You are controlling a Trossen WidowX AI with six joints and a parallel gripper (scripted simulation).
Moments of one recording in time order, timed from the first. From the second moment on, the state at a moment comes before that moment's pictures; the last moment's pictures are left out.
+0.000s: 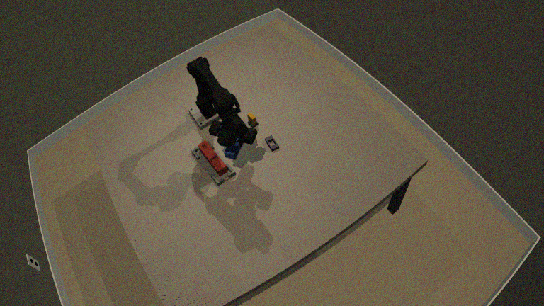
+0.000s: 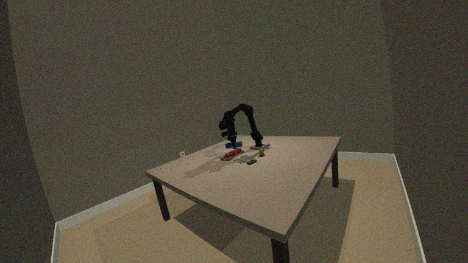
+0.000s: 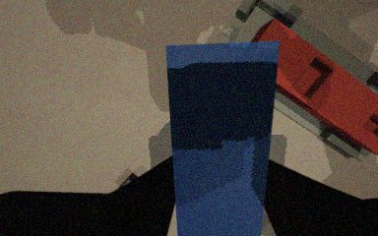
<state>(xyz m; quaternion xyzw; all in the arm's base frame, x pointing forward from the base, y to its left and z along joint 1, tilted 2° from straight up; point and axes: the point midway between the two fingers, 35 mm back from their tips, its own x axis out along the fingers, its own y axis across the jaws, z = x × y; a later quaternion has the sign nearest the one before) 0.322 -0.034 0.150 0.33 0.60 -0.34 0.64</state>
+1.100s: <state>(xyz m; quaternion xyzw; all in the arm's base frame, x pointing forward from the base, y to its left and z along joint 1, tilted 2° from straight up) 0.269 -0.123 0.130 0.50 0.48 -0.49 0.53</state>
